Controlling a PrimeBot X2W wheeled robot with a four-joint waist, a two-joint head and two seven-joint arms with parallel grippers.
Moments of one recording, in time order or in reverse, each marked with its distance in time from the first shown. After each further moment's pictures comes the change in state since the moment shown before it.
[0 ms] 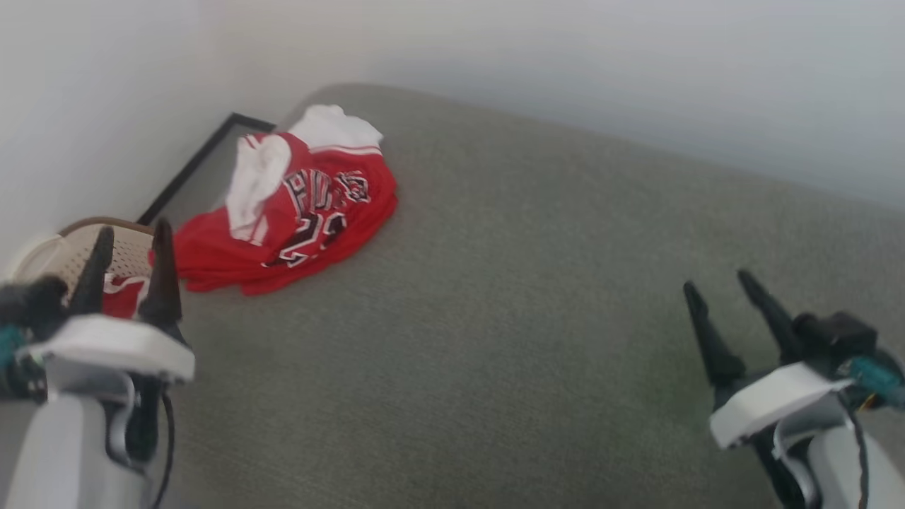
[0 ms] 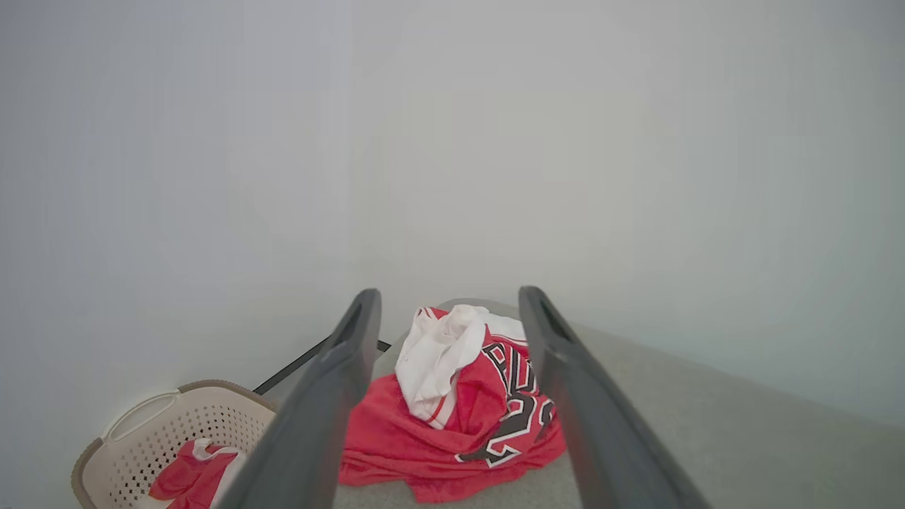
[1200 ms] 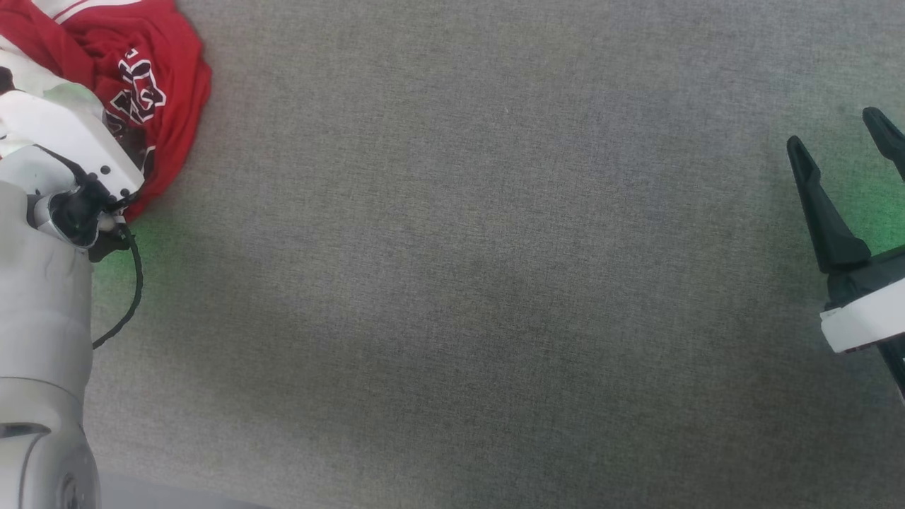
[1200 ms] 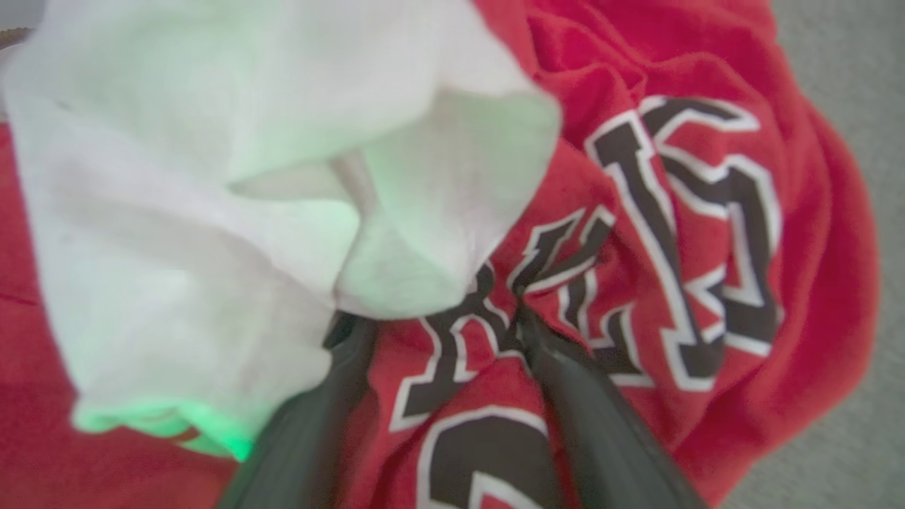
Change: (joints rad) left arm -0.782 0.079 -0.046 0.916 -0.105 0.069 0.501; right arm -0.115 -0.210 -0.094 -0.429 -0.011 0.000 0.239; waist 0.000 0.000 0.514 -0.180
